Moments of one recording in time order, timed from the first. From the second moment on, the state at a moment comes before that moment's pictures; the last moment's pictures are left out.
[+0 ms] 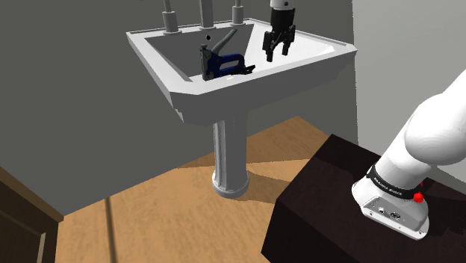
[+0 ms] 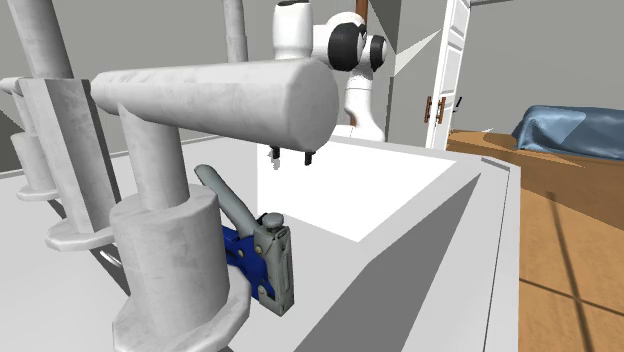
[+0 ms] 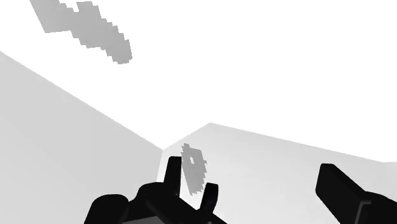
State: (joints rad) arm -0.04 -0.18 -0.01 -2.01 -0.05 1.83 0.05
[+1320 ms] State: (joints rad) arm -0.07 0.42 -0.03 -1.52 -0.03 1.87 0.05
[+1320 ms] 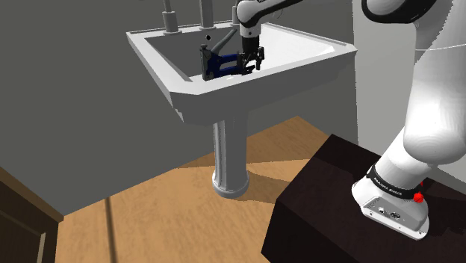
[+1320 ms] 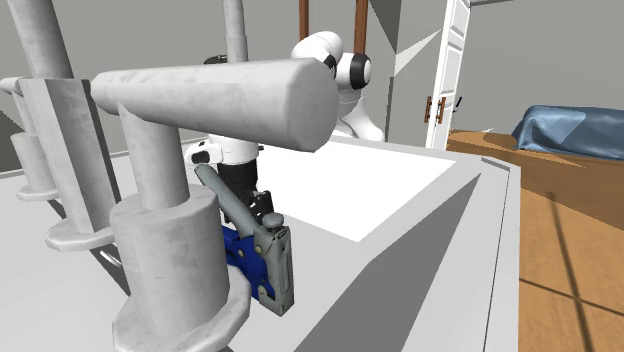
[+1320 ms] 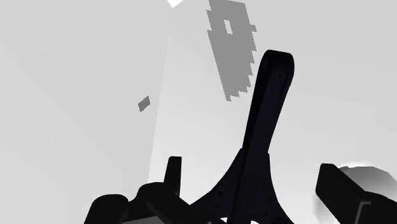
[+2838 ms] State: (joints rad) arm -0.07 0.41 -0.03 -1.43 -0.03 1.77 0.05
